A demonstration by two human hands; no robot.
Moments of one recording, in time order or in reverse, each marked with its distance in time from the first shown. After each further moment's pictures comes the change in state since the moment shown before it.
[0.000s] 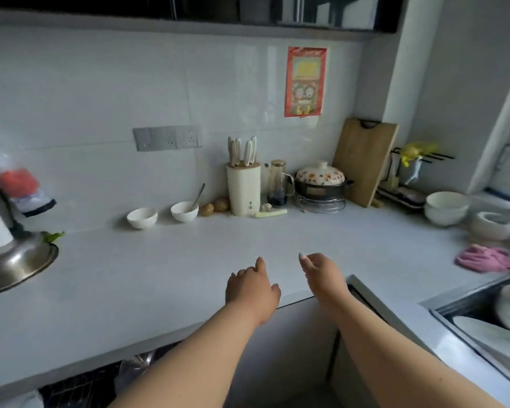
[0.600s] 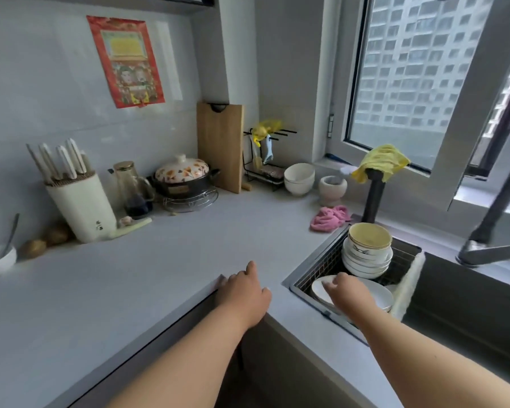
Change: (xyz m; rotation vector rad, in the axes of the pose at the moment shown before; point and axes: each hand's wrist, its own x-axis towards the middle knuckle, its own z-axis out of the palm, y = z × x) left_hand 0.052 0.271 0.094 0.044 -0.192 0.423; right_hand -0.001 0.277 -0.242 -0.423 0.196 0.523
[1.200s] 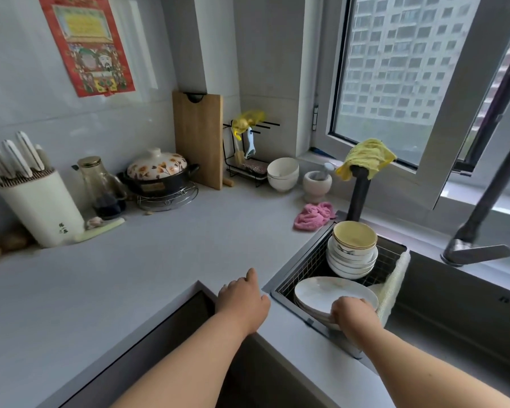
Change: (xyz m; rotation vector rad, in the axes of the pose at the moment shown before) left_hand 0.045 0.041 0.031 0.029 -0.075 0.086; right_hand 0.026 0.068 0.007 -0.507 -0.166 -0.138
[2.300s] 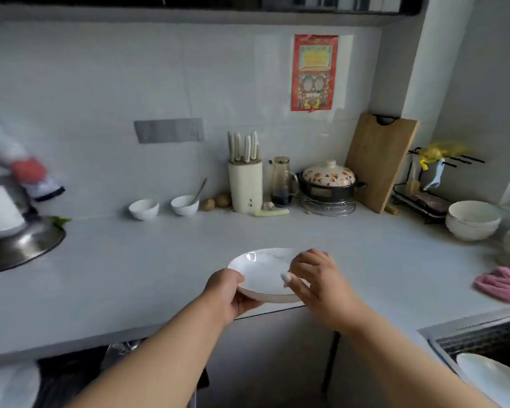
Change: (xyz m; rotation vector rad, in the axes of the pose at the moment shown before) left_hand -0.173 -0.186 -0.084 -1.861 0.456 -0.808; right_hand -0.112 -0.282 -0.121 0.562 0.552 -1.239
